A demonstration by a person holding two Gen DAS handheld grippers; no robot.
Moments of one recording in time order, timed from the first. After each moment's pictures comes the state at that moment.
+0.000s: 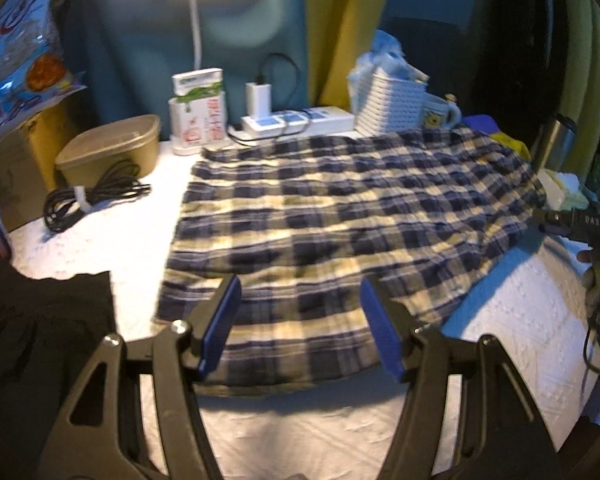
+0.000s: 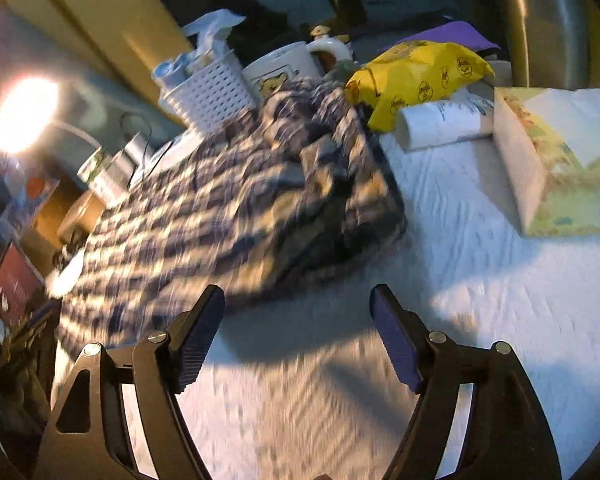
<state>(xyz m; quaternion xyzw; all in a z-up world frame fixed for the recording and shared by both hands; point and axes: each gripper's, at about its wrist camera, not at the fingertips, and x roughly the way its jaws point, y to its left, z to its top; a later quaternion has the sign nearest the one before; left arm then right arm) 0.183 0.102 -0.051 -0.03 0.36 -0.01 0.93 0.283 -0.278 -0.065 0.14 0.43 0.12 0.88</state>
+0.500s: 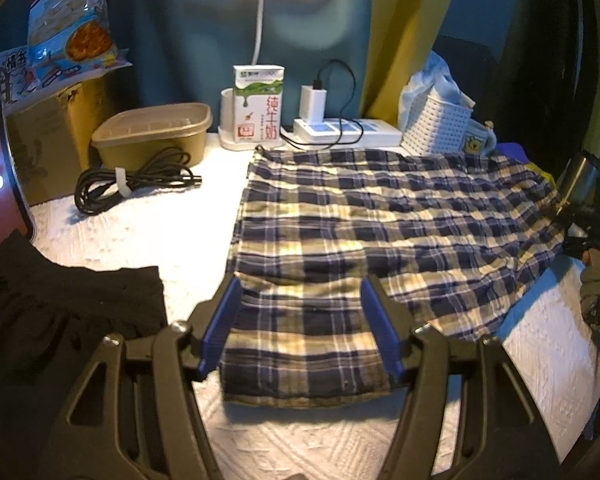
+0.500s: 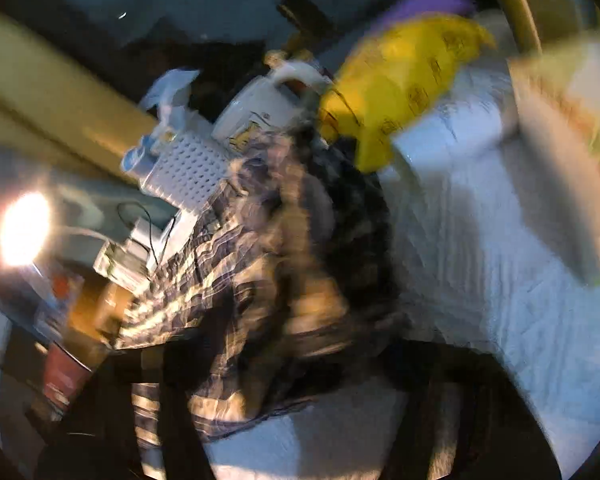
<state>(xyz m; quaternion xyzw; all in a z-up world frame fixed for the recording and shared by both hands) 0.184 0.150 -0.053 -0.07 0.35 0.03 0.93 0.343 -0.308 -0.084 0.31 0.42 0.12 0.84</state>
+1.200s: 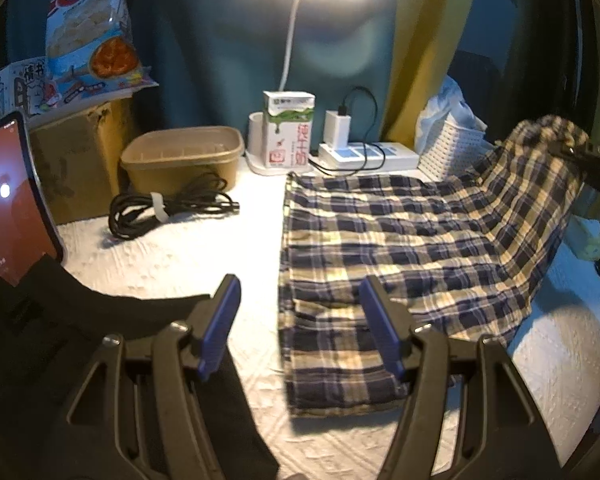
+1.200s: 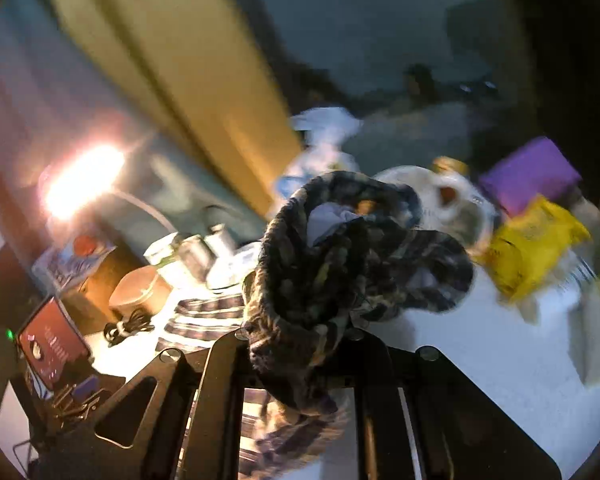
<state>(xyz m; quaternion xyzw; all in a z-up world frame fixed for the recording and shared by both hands) 0.176 0.188 -0.035 -0.06 0.33 0.04 0.94 0.339 -0.164 0.047 0.12 0.31 0.19 0.92</state>
